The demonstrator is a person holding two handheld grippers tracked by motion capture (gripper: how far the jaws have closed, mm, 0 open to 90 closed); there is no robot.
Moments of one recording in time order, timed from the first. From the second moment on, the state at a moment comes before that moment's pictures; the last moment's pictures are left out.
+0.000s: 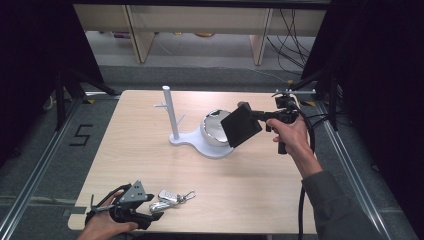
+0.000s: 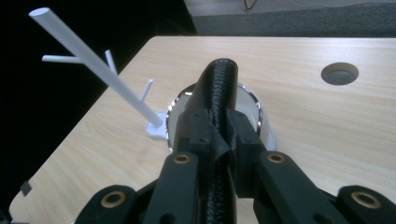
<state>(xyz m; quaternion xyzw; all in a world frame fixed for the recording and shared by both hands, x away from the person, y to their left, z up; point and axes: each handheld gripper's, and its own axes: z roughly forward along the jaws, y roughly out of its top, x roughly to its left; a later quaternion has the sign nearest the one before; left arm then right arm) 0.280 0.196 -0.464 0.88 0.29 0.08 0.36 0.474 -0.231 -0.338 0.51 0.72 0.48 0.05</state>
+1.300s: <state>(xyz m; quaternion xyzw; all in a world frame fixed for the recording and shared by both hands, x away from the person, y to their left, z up) 0.272 0.209 -0.475 0.88 0.31 0.07 0.36 0.536 -0.181 -0.390 0.55 0.71 0.43 0.06</state>
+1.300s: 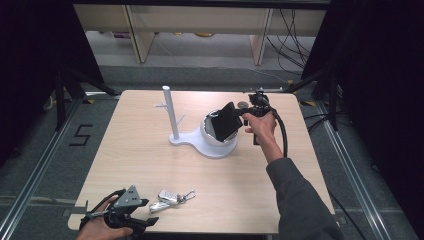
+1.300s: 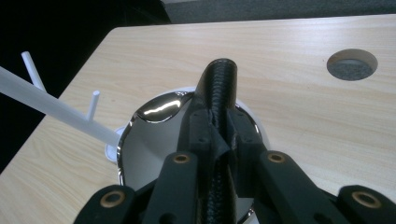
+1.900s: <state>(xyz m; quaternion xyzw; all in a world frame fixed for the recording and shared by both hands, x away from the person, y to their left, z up) 0.271 0.208 -0.475 0.88 0.31 0.08 0.36 0.536 -0.179 -0.397 0.56 0.71 0.42 0.07</state>
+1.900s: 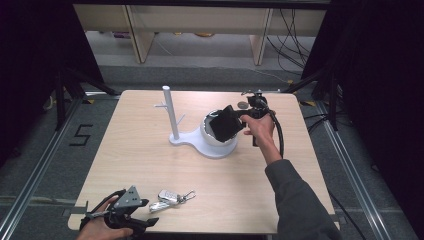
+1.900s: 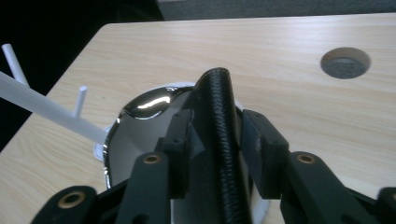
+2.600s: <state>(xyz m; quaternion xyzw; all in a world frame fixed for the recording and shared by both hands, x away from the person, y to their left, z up) 0.273 0.208 -0.475 0.88 0.31 0.09 0.35 0.486 -0.215 -0.378 0.53 0.71 0.46 0.08</state>
